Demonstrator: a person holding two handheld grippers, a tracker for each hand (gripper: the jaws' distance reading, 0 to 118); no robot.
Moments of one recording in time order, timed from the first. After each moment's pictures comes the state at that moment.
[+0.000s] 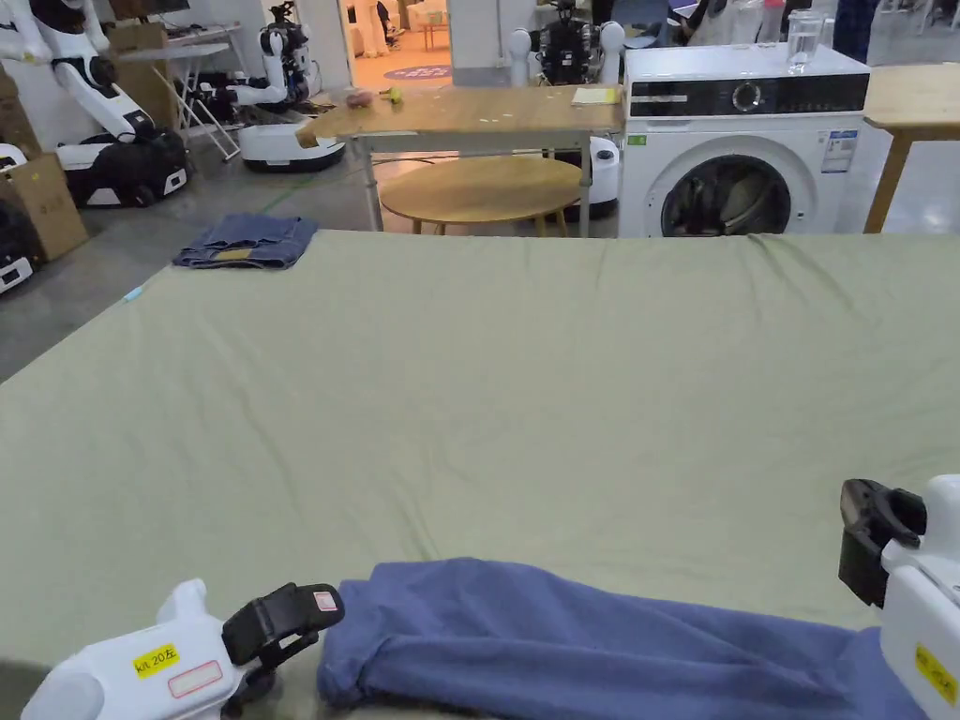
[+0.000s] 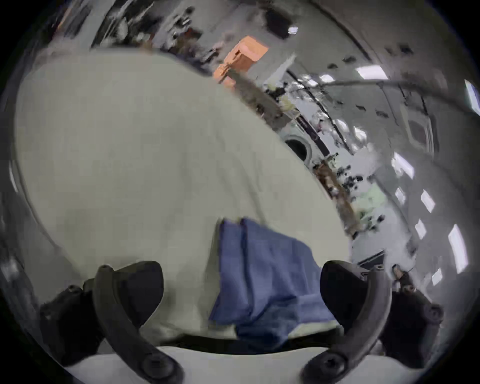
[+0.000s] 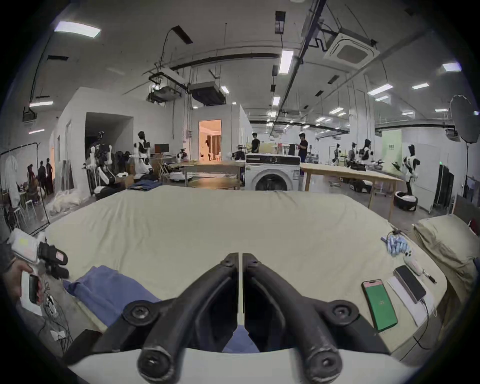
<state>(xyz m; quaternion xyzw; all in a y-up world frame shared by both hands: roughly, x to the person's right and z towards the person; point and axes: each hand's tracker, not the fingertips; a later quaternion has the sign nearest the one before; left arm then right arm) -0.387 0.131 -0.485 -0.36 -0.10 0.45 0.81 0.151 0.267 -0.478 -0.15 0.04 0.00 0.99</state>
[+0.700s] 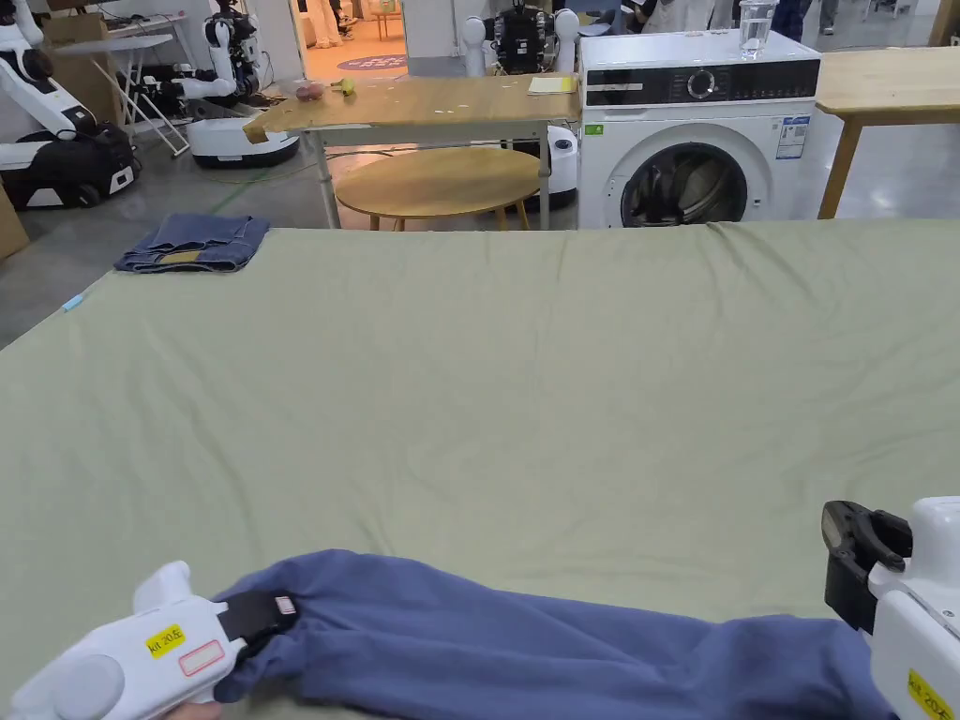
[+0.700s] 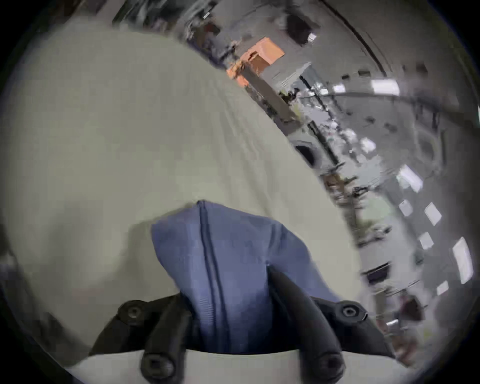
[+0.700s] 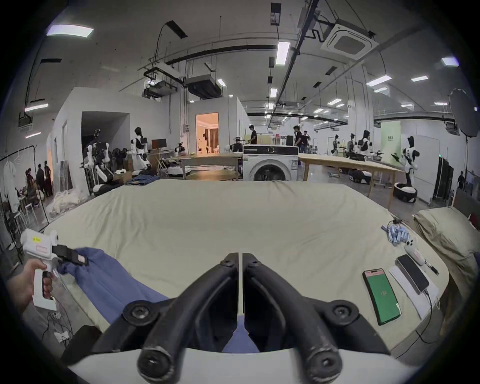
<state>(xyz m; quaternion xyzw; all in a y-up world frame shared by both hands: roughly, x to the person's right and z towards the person) -0.365 0.159 -0.538 -0.35 0.00 0.29 0.89 0.166 0.254 -0.483 -0.17 0.03 -0.01 0.99</state>
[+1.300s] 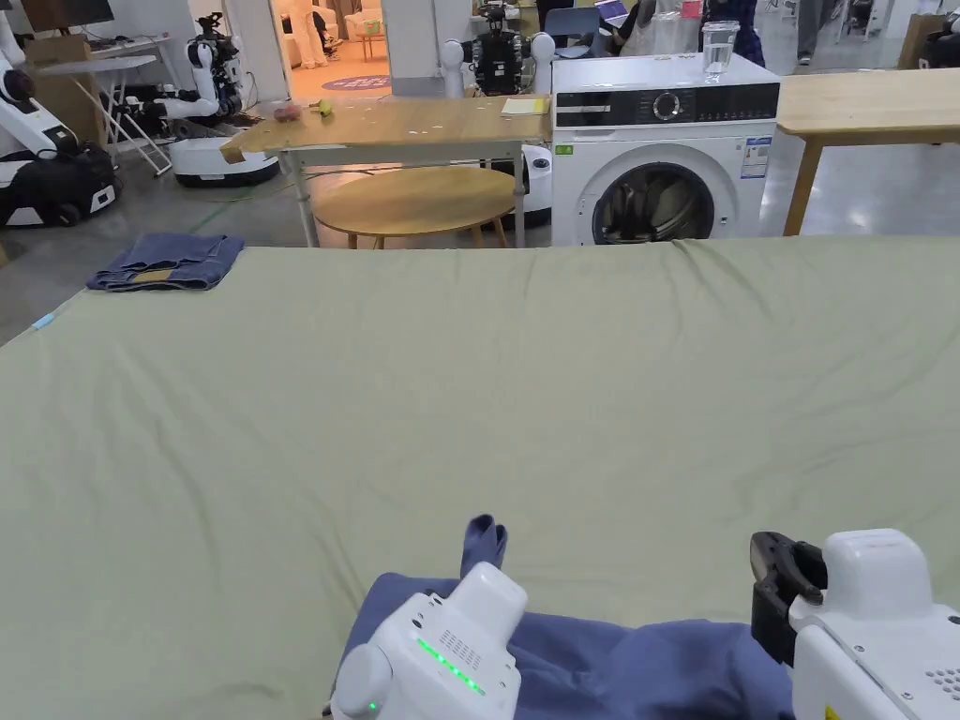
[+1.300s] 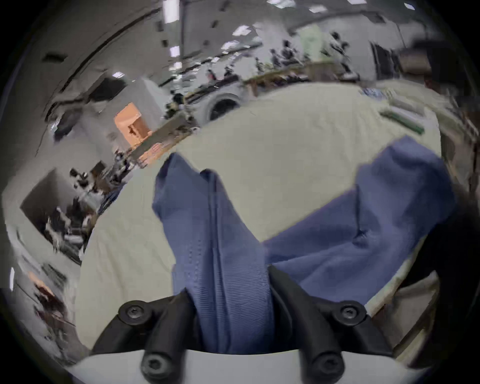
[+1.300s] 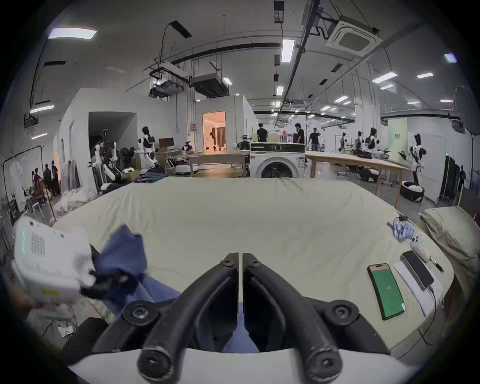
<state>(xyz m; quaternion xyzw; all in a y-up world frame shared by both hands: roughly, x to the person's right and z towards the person) -0.074 0.176 -0.516 -0.33 -0.14 -0.28 0.89 0.176 0.247 -0.463 -0.17 0.06 -0.01 0.98</state>
